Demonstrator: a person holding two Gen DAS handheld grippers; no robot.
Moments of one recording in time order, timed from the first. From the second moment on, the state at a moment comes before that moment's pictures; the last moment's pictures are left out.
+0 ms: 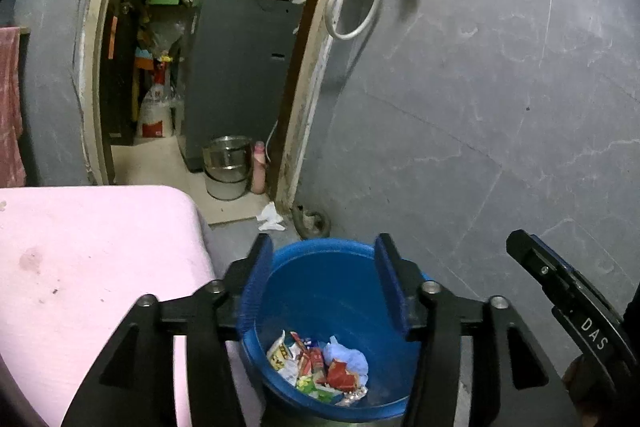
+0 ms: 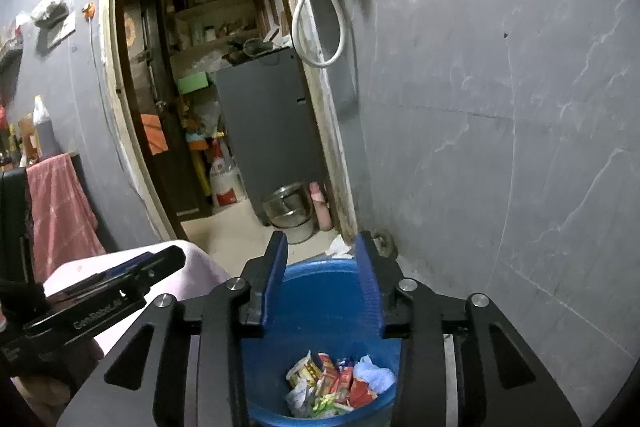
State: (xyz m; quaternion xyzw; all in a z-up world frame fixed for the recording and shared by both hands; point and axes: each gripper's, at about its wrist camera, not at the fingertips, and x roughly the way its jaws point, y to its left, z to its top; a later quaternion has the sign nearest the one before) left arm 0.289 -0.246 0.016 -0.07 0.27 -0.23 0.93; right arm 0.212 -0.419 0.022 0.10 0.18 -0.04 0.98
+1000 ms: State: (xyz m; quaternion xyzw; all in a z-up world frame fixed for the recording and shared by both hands) left arm 0.195 -0.123 0.064 -0.08 0.18 -0.17 0.96; right arm 0.137 -0.353 0.060 0.08 0.10 -0.03 0.99
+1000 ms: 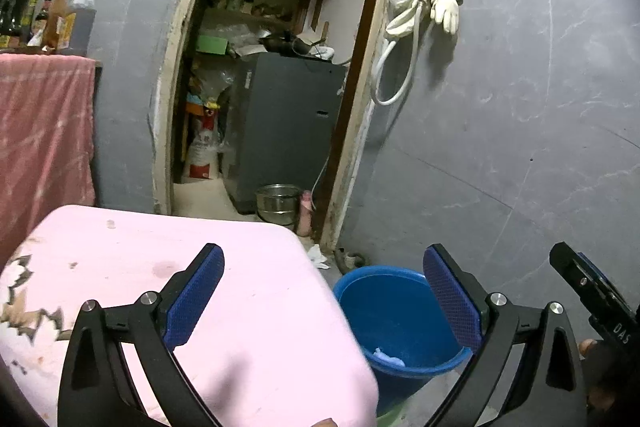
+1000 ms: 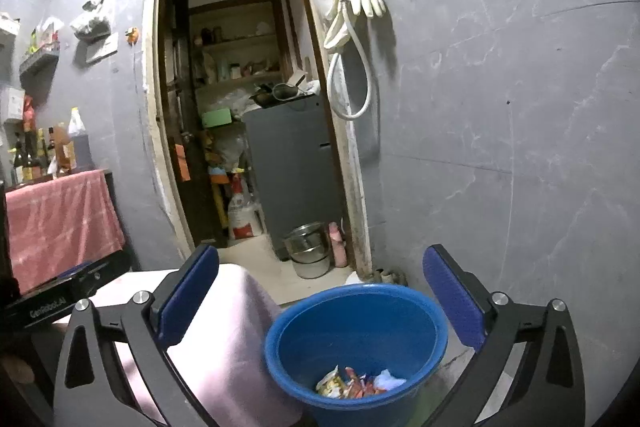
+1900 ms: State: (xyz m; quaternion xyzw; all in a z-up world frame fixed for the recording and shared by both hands) left arm 0.069 -0.066 0.031 -0.04 0.17 -0.11 0.98; right arm 0.024 -0.291 0.035 0.03 0.11 -0.04 0.99
